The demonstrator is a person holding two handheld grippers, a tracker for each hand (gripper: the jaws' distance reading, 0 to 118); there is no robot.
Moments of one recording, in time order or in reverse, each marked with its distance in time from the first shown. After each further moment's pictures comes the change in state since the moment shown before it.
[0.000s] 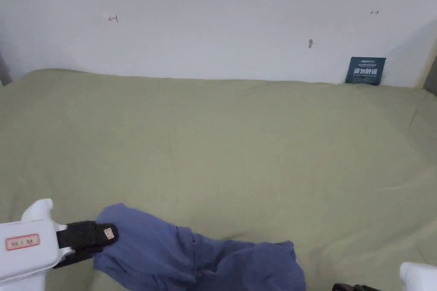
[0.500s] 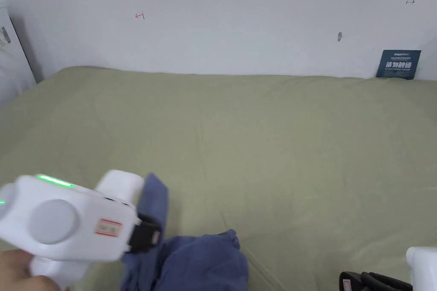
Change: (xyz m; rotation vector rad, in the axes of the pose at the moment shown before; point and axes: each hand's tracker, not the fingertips) left arm 0.129 -0.014 -0.014 -0.337 0.217 -0.655; right arm -0.033 0.011 -0.018 -0.027 0.055 0.069
